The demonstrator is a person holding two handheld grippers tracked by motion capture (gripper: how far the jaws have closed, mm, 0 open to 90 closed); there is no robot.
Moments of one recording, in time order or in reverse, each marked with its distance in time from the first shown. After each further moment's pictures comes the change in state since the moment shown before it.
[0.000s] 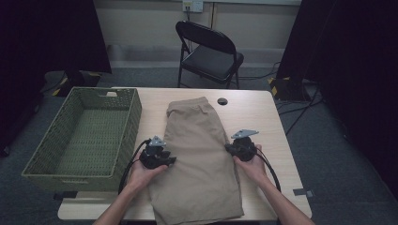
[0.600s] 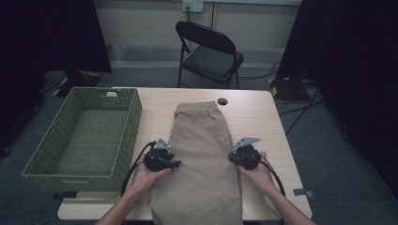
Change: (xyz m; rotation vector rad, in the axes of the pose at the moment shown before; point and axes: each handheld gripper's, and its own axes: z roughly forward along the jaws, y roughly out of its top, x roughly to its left) left arm -0.015 0.001 0.005 0.004 -0.032 0.038; right arm 0.008 -0.021 -0.016 0.086 -0.015 -0.061
